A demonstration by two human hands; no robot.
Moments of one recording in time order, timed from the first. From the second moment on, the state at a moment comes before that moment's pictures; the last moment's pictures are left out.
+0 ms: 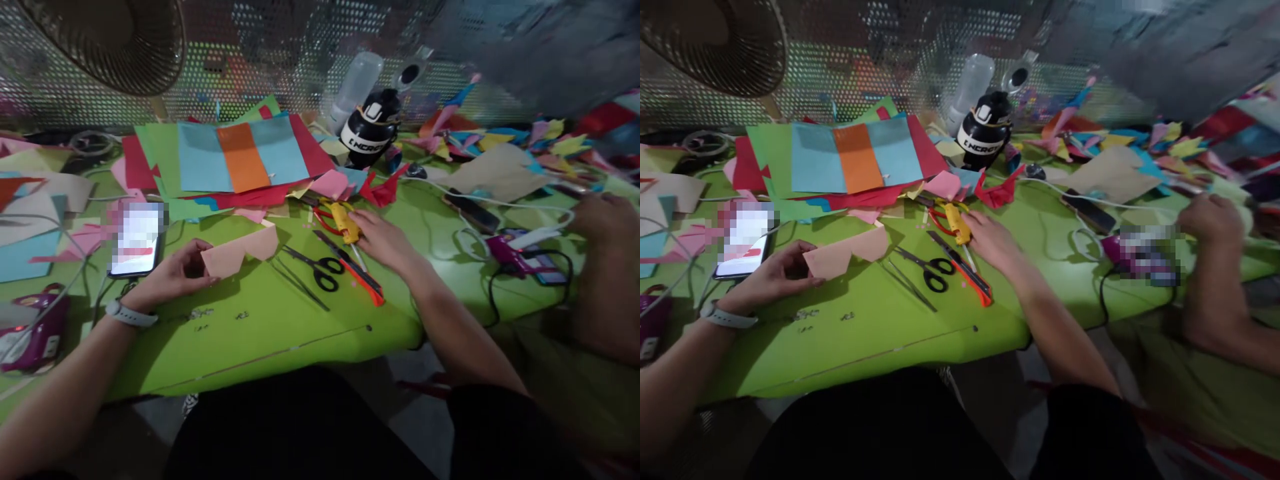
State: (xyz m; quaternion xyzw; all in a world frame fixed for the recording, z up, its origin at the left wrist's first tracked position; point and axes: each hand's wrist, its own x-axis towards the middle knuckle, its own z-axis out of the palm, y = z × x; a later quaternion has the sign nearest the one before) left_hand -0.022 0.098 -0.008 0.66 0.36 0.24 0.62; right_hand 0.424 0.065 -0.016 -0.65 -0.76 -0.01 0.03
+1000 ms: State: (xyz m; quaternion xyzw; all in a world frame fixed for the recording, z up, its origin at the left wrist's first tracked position) left_hand -0.019 0.088 -0.006 0.57 0.31 0.29 0.71; right_hand 0.245 0.018 0.020 -0.45 -0.67 0.51 0.30
